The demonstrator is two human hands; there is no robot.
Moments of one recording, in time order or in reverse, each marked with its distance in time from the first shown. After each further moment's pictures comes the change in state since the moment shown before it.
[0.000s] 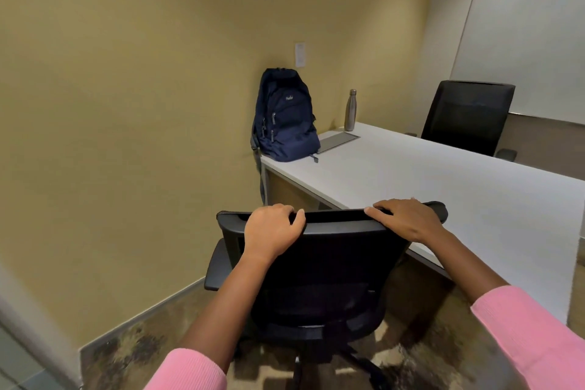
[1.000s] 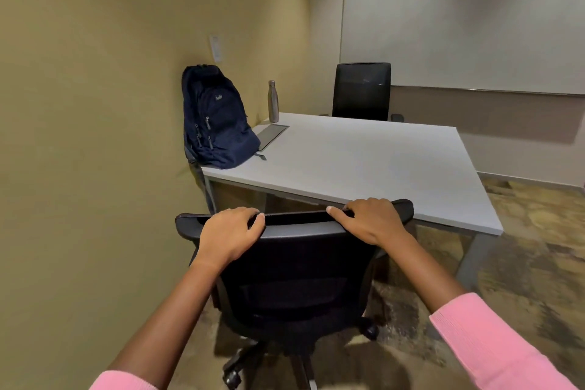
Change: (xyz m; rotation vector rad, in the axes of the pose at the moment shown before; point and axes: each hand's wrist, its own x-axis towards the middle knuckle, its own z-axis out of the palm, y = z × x) left_hand 0.072 -0.202 -0.012 -0.168 -0.187 0.372; right_hand 0.027 -0.188 0.046 -0.154 0.207 0.353
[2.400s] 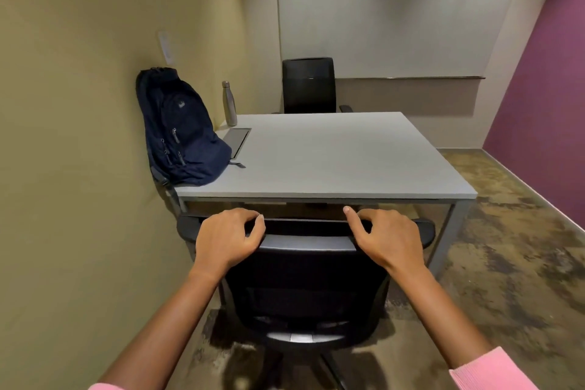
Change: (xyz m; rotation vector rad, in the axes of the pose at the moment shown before) left_hand 0.059 -0.156 -0.020 -0.199 0.105 0.318; right_hand 0.008 -0.163 0.014 0.076 0.404 0.411
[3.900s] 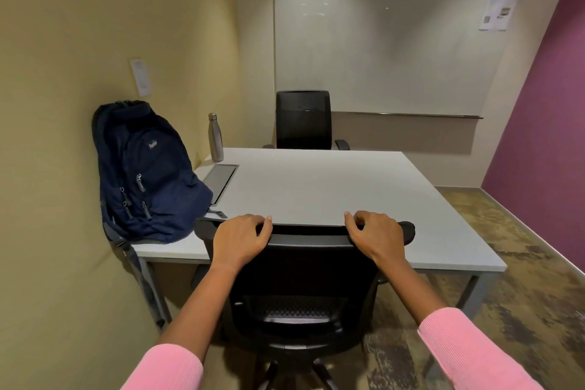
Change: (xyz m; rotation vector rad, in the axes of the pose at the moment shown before) left_hand 0.216 -0.048 0.128 -0.018 0.008 0.003; right_hand 0.226 0.068 0.112 0.077 -0.029 0.150
